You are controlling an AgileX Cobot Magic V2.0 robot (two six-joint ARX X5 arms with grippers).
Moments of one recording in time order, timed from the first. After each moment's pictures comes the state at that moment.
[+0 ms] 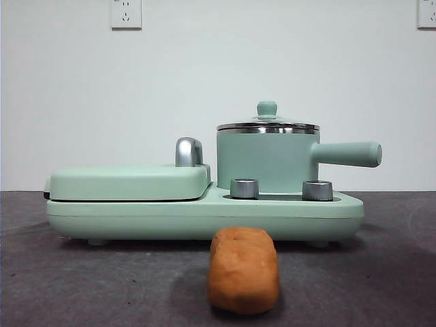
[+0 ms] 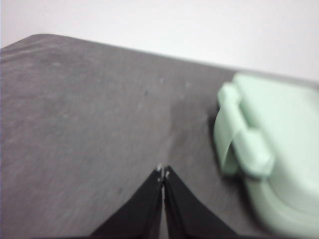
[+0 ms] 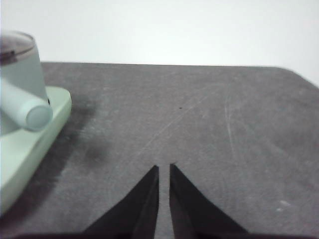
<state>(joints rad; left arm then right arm) -0.02 0.00 0.03 -0.14 -0.03 -0.21 -0.01 0.01 0.02 -0.10 0.02 0.05</state>
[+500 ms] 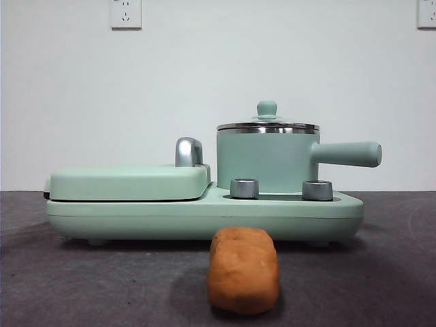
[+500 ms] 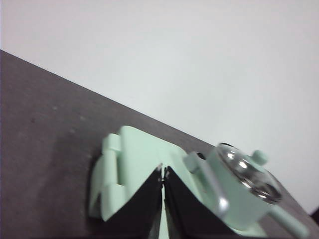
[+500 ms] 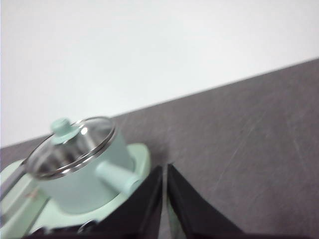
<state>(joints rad) -0.02 0.08 0.27 -0.16 0.26 -0.57 -0.01 0.11 0.35 -0.30 -0.16 0.37</state>
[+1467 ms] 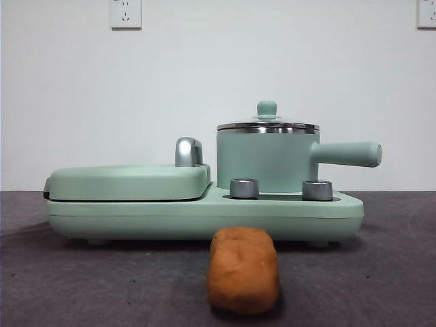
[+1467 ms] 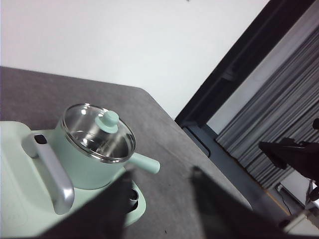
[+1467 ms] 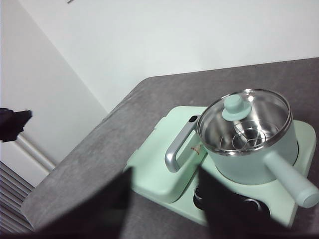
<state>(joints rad) -0.11 0.70 0.86 -0.22 0.80 -0.50 -0.01 0.59 0.89 -0.53 -0.79 0.34</state>
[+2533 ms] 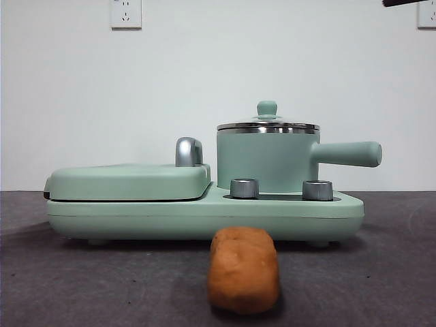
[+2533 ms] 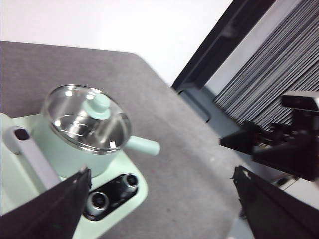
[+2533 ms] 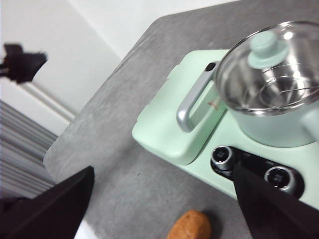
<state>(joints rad) -0.28 0.99 1.11 -0.38 0.72 -0.34 0.18 0.81 0.90 -0.52 -0.75 0.31</state>
